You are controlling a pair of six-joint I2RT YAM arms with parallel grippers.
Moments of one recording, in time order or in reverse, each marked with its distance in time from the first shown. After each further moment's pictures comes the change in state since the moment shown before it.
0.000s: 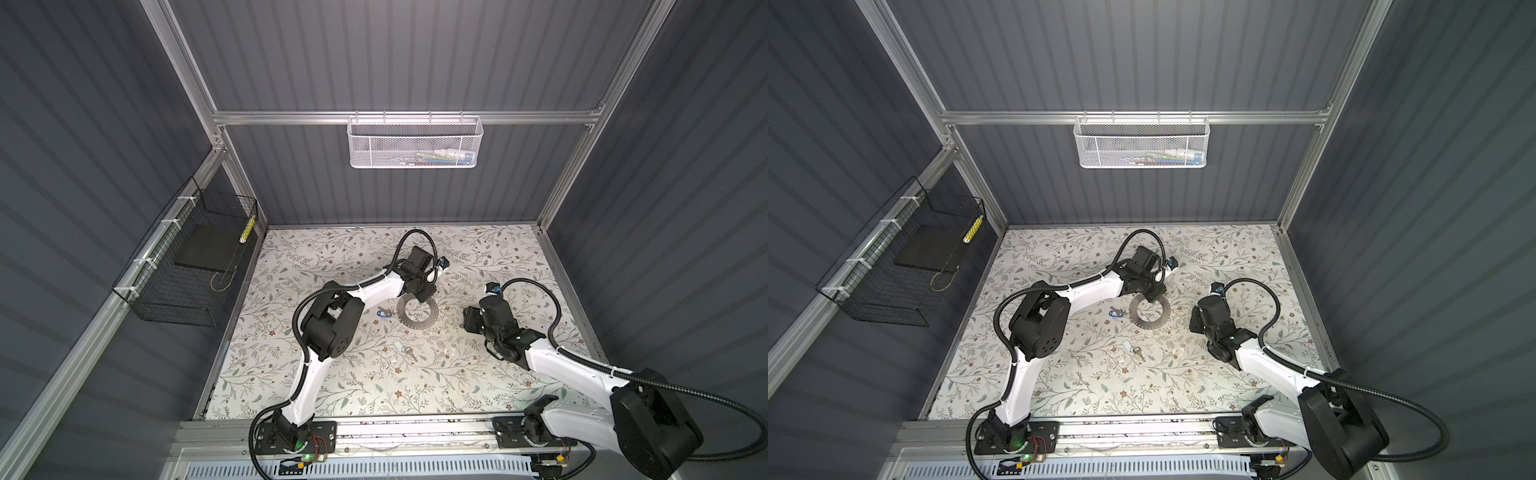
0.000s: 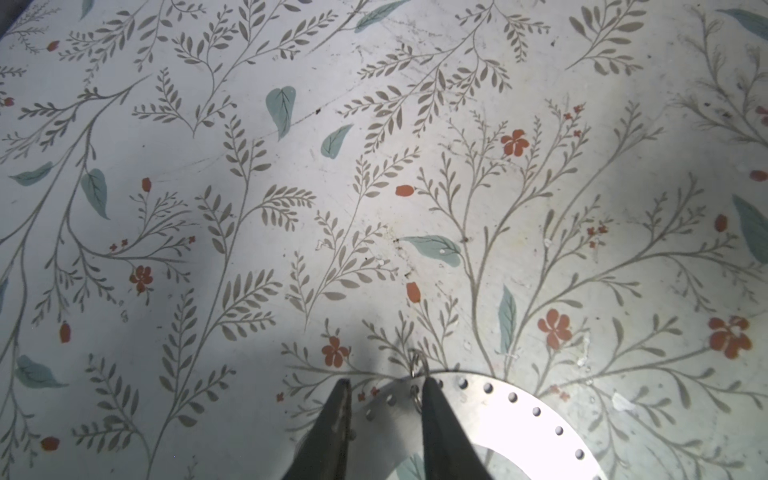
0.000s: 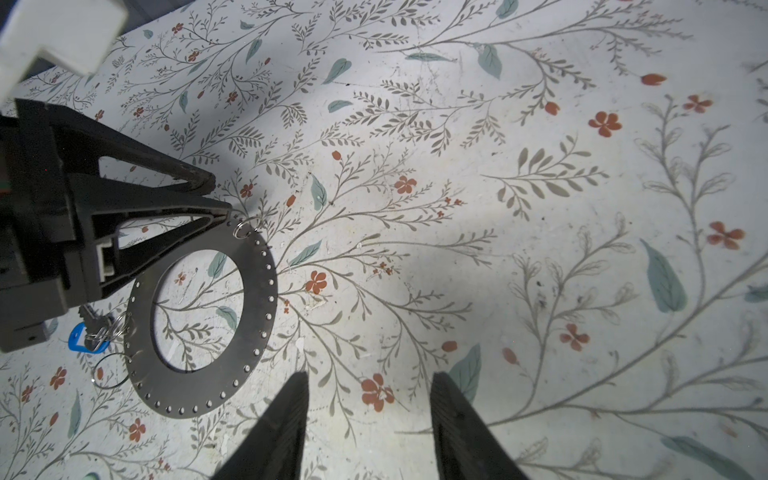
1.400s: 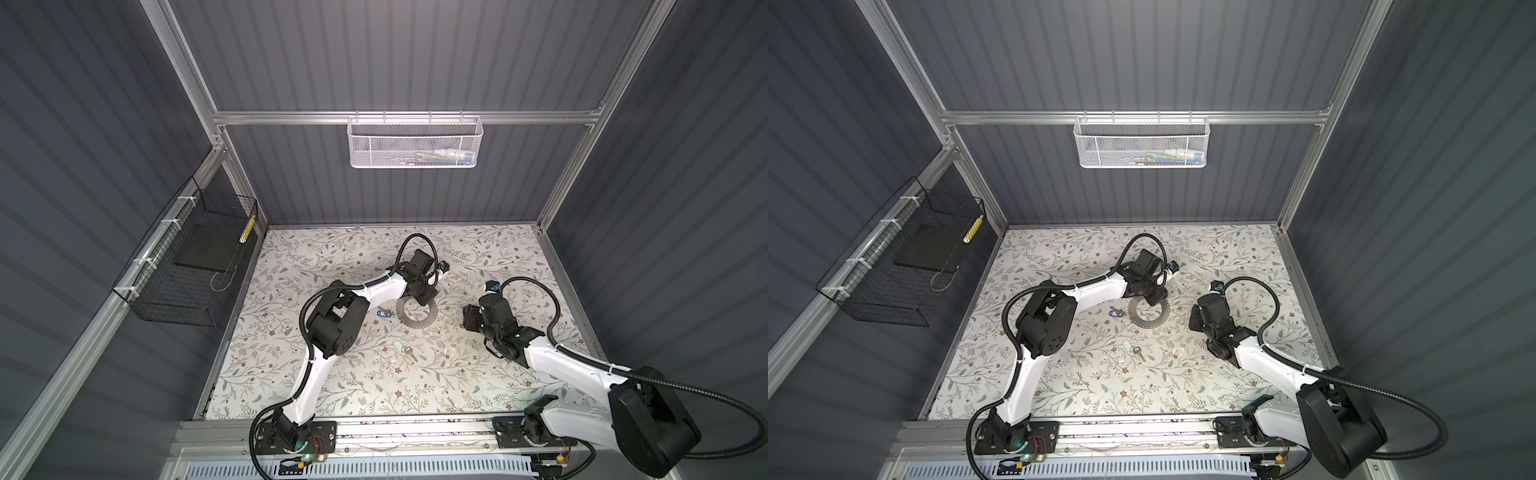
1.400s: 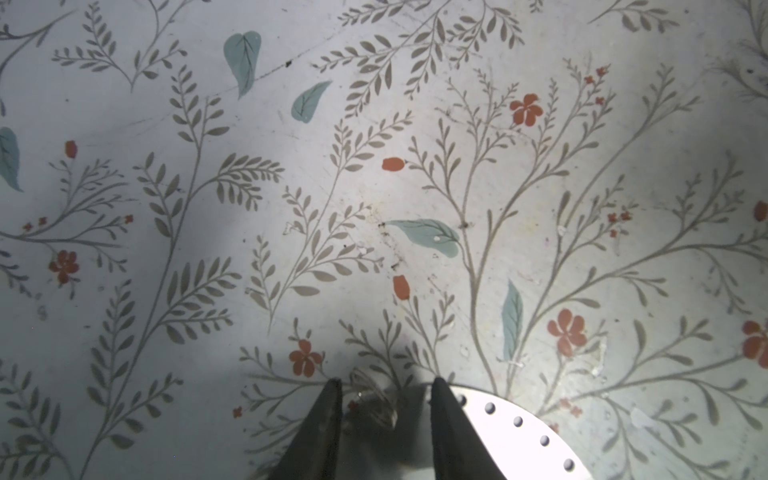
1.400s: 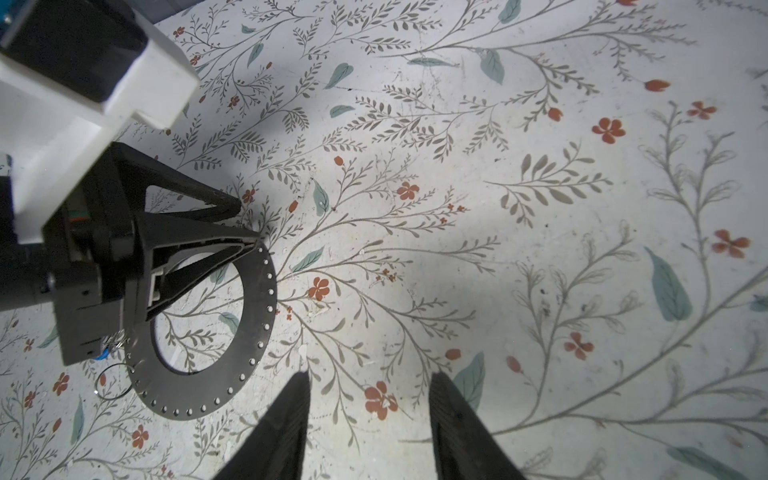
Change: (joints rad) left arm -0.006 0.053 0.026 -0.026 -0.005 -0.034; right arm -0.005 0.017 0.017 0.001 -0.004 -0.001
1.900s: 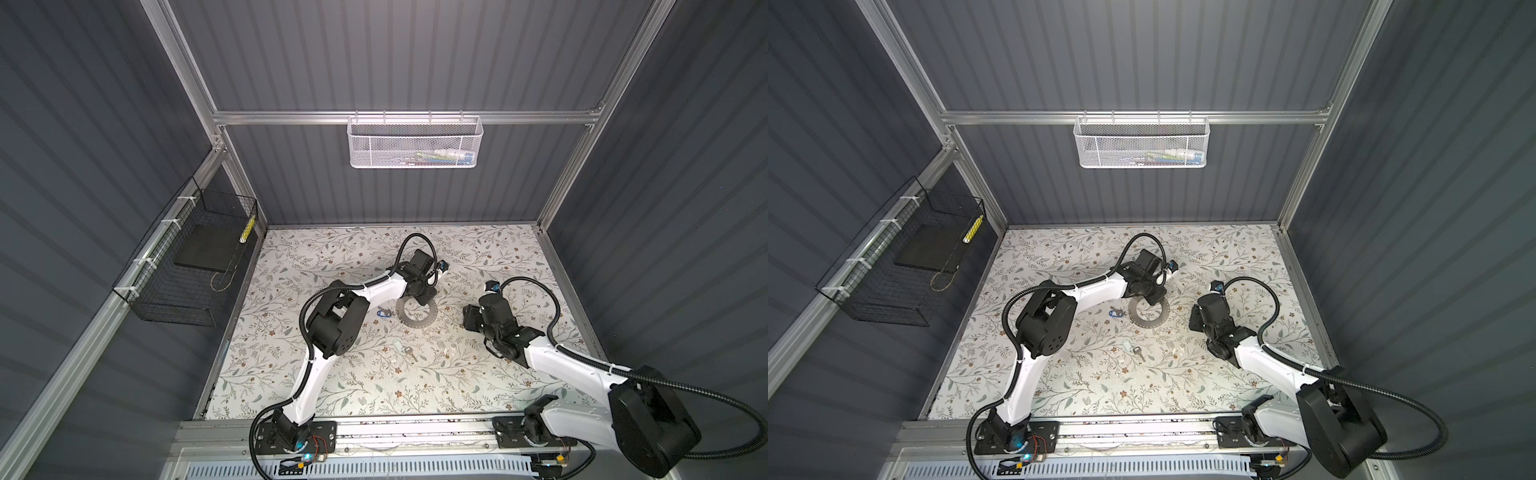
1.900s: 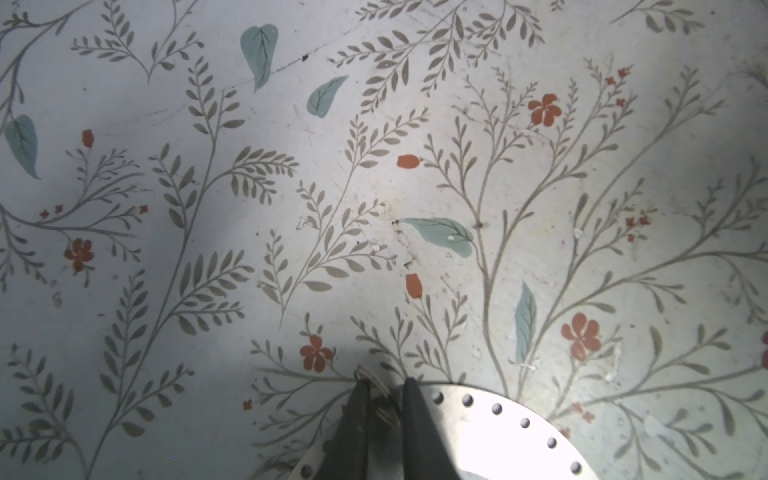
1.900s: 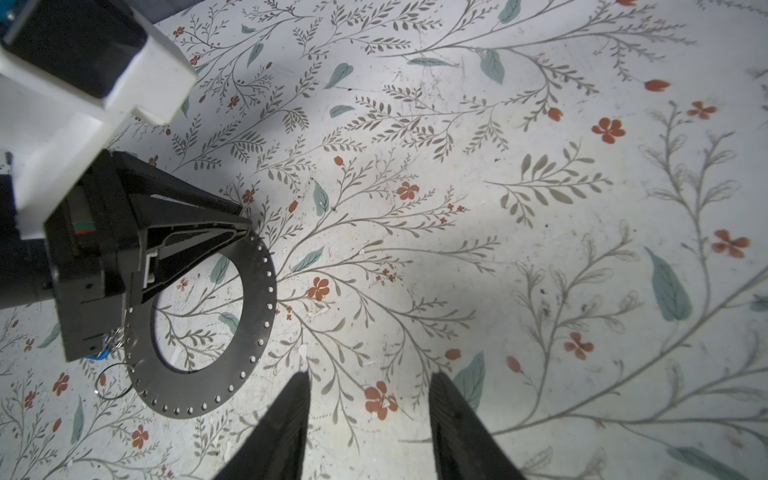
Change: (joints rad) left arm 0.000 0.000 0.000 0.000 -0.016 -0.013; right arm 0.000 0.000 0.000 0.000 0.000 0.000
